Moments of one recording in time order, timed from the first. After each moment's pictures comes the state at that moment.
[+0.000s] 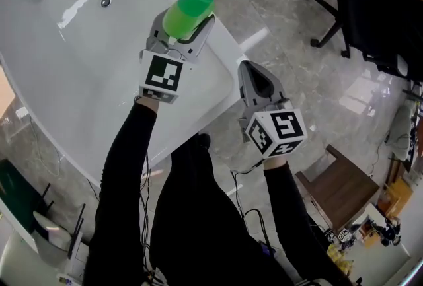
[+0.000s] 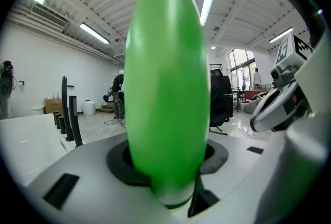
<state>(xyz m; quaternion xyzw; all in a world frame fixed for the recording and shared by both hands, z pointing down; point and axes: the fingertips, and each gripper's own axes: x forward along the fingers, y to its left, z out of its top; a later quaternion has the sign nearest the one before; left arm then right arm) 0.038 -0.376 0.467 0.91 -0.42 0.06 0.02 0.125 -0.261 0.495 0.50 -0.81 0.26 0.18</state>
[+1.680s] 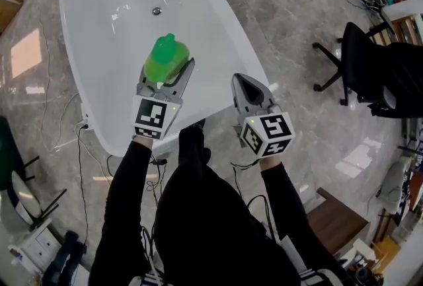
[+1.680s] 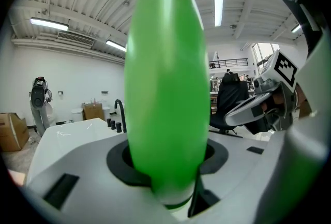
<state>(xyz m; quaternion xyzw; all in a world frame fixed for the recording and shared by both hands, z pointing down) -0.096 -0.178 0.349 0.83 -0.56 0.07 0.03 0.033 -0.158 0.380 0.37 -0.90 0.18 0.16</state>
